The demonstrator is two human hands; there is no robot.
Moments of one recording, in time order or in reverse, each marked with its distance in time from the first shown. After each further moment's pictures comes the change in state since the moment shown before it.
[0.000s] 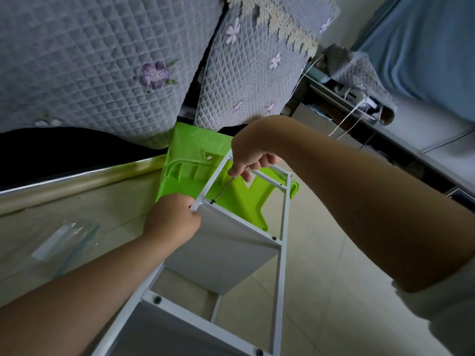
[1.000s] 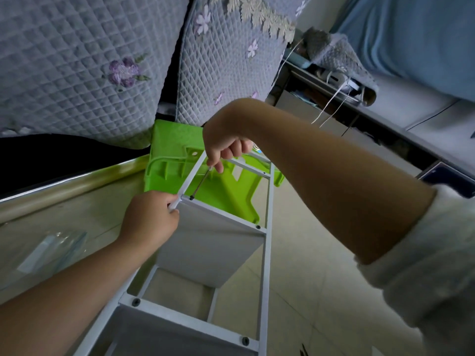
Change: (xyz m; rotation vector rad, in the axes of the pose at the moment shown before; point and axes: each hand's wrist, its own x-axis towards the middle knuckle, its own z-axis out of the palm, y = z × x) left_hand -0.011 0.008 -0.013 -0.025 0.089 0.071; right_hand 0.012 0.008 -0.006 0.105 -0.061 -0.068
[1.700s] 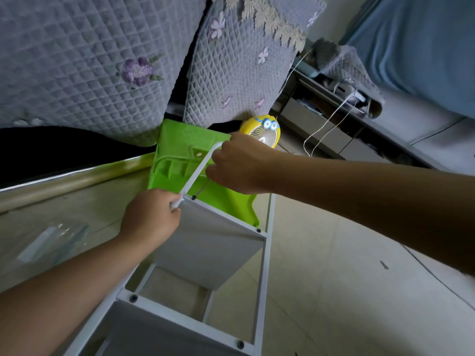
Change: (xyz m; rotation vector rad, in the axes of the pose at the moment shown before) left_hand -0.002 0.000 -0.004 0.039 -0.003 -0.039; right_hand -0.039 0.002 0.057 -1.033 0.727 -0.361
